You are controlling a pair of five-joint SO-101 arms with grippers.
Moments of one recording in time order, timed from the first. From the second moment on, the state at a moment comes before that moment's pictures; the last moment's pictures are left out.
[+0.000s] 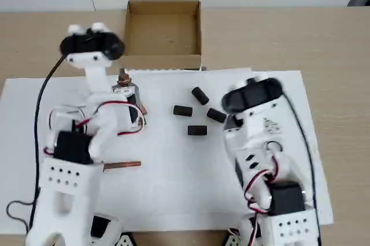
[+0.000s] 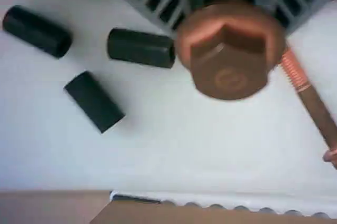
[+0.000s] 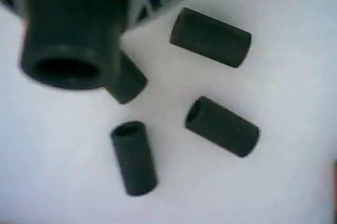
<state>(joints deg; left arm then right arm) 8.4 -45.5 36.3 62.1 23.3 -15.6 -74.8 61.4 56.1 4.4</state>
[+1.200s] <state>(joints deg) 18.5 -103.1 79.2 39.5 36.4 -40.5 -77.7 81.3 27.4 1.0</state>
